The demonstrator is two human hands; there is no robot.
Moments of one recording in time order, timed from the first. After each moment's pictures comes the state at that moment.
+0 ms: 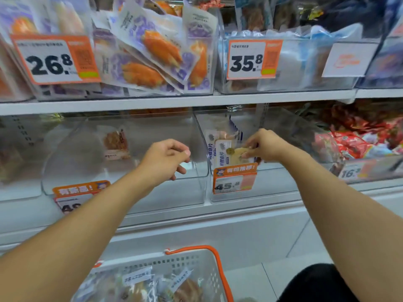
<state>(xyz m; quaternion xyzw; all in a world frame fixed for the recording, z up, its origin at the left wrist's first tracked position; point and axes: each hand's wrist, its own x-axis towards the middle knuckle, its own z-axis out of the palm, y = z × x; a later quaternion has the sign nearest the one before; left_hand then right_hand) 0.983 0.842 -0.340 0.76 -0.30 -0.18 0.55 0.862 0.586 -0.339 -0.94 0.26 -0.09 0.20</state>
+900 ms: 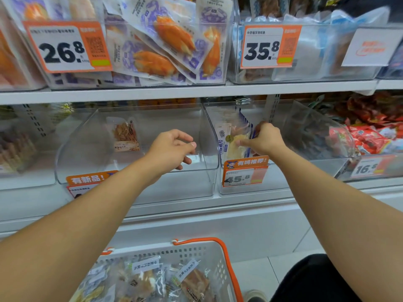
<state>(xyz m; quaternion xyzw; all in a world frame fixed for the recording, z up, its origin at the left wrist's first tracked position) 0.998 0.843 -0.343 0.77 -0.30 -0.18 0.53 0.894 0.601 -0.361 -0.85 0.39 -0.21 0.28</state>
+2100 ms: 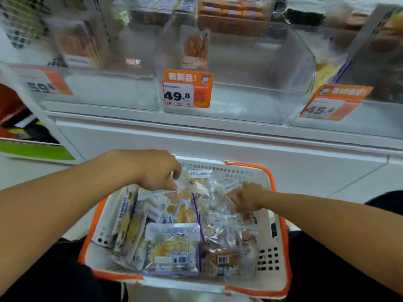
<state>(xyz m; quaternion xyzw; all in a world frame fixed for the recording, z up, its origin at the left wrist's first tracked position) 0.983 1.081 -0.447 0.81 -0.50 -0.27 -0.15 0.856 0.837 -0.579 -0.92 0.15 0.37 0.01</state>
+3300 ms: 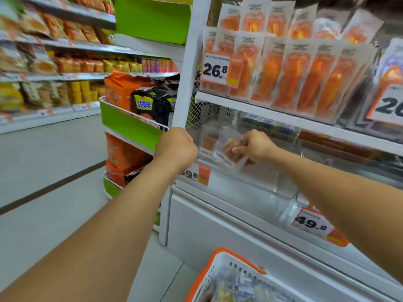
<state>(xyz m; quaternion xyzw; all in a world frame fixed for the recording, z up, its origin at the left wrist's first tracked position) 1.128 1.262 -0.320 0.88 0.01 0.11 0.46 1.201 1.032 -0.319 -0.98 -0.04 -0.06 0.20</state>
